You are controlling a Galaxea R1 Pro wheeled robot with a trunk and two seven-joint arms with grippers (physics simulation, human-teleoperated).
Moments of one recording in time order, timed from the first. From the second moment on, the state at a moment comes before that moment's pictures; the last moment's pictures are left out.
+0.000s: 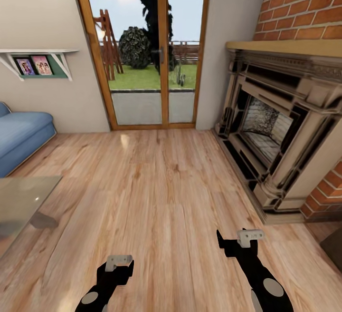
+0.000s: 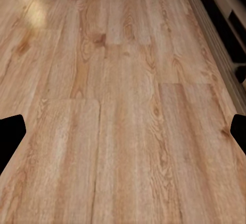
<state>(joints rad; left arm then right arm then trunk) -0.12 -0.06 -0.04 -1.10 0.01 0.21 0.05 -0.04 0.01 0.03 -1.54 0.05 0.24 0.00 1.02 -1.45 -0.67</state>
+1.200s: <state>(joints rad) -0.12 -0.06 -0.04 -1.11 0.01 0.21 0.05 -0.04 0.01 0.03 -1.54 0.05 0.24 0.00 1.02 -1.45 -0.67</state>
